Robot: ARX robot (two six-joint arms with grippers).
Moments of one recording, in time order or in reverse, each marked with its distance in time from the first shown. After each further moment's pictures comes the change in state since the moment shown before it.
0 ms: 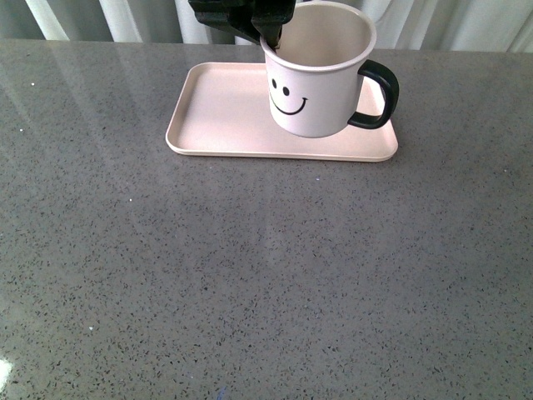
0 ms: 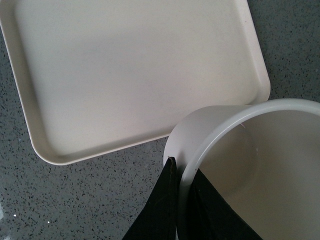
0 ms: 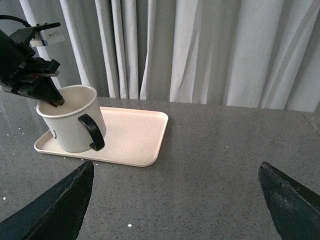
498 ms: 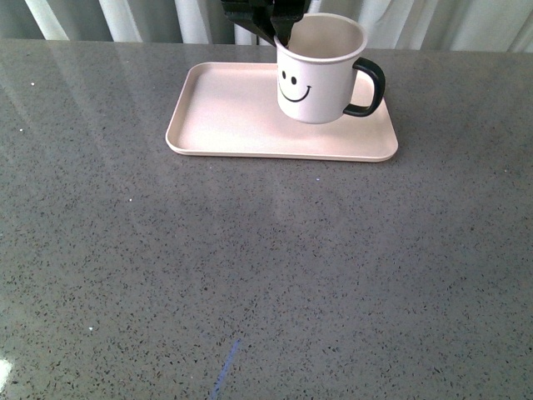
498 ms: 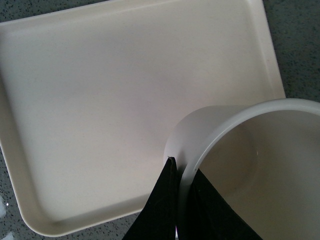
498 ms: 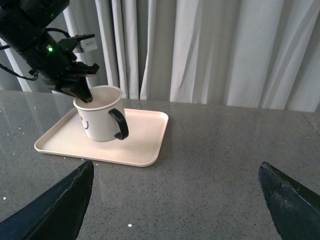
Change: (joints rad) left arm 0.039 0.379 0.553 -0.223 0.021 0.028; right arm 0.000 0.000 0.000 0.000 0.000 0.000
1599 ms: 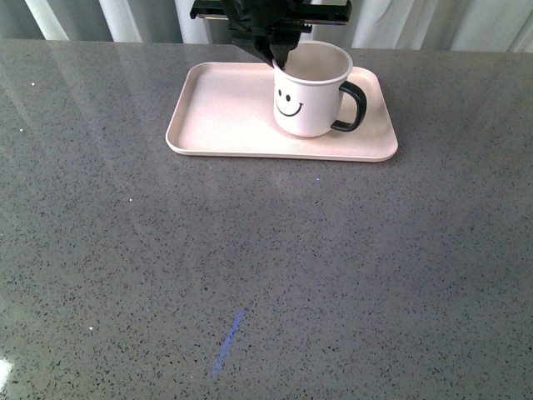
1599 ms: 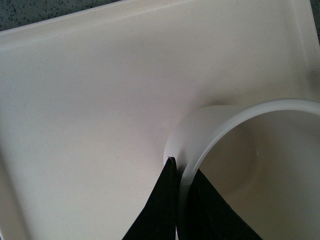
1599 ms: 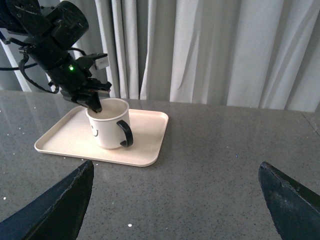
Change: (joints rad) left arm 0.024 0.300 0.430 -0.174 0.005 0.058; right arm 0.000 0.000 0.000 0.000 0.000 0.000
